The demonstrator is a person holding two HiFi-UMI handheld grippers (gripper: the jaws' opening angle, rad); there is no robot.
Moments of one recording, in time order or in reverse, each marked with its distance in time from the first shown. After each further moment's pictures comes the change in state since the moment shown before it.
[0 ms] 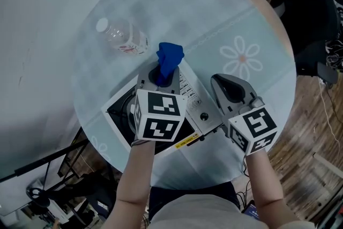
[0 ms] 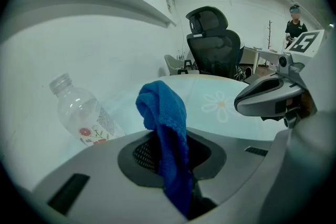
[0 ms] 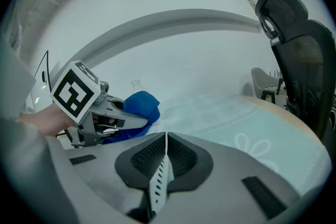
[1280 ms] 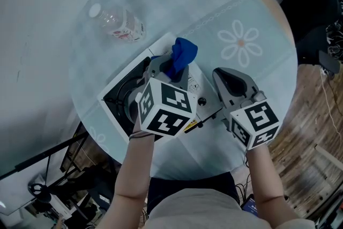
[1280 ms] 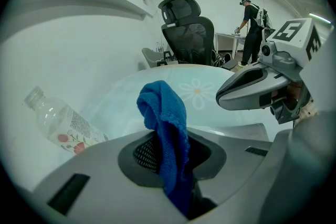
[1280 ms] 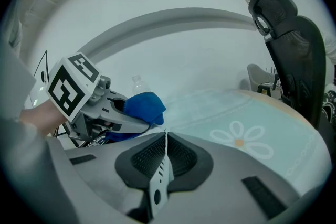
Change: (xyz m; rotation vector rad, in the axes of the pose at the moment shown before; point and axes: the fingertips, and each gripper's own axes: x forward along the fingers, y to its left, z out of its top) left arm -0.002 -0.052 -0.017 0.181 0.095 -0.147; right arm -0.017 0.002 -0.027 0.029 0.024 -0.016
